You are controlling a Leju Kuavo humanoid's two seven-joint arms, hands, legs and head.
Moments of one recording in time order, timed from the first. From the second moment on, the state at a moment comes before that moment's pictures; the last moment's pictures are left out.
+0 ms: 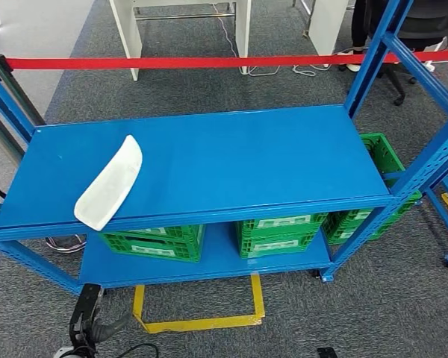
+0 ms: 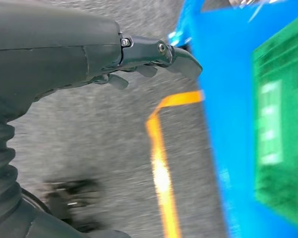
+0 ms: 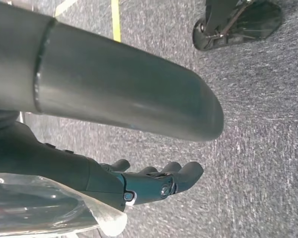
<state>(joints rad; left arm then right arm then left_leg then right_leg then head) 0.02 0.06 -0.16 -0.80 0.19 0.30 -0.11 -0.08 0.00 0.50 -0.22 -0.17 -0.35 0.20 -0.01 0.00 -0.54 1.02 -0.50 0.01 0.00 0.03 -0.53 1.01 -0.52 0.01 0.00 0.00</state>
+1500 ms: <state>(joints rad) -0.05 -0.23 0.30 -1.40 -0.10 0.64 -0.70 -0.25 0.01 0.81 -0.24 -0.05 -0.09 0.08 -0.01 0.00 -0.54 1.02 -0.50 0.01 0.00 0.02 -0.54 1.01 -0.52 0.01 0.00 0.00</state>
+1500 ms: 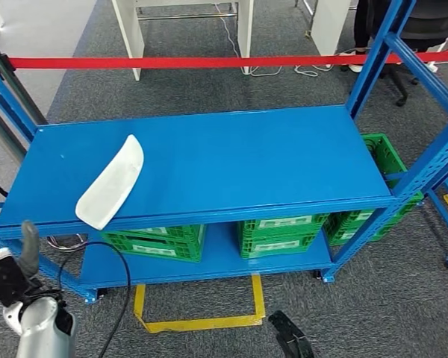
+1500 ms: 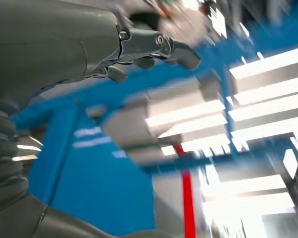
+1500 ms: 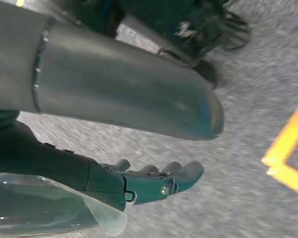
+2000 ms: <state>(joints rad) -0.03 -0.09 -0.09 -1.36 -0.23 0.37 -0.70 -0.28 0.03 0.78 -0.27 0.08 -0.01 0.10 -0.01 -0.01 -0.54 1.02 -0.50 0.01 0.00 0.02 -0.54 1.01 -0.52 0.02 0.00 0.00</state>
